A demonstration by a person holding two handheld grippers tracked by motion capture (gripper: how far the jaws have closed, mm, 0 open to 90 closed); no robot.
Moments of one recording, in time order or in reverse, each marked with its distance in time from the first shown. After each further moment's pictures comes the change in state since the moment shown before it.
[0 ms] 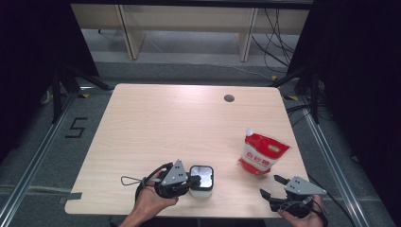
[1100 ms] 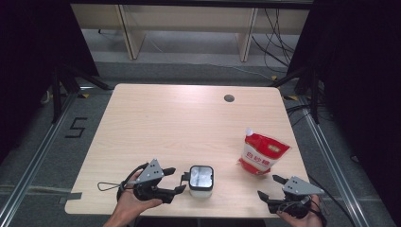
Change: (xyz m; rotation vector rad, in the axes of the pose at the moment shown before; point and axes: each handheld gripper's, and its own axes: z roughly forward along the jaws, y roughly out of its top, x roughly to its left) left arm 0.025 -0.035 -0.039 -0.018 0.035 -0.133; right arm -0.001 0.001 0.004 -0.016 0.021 -0.069
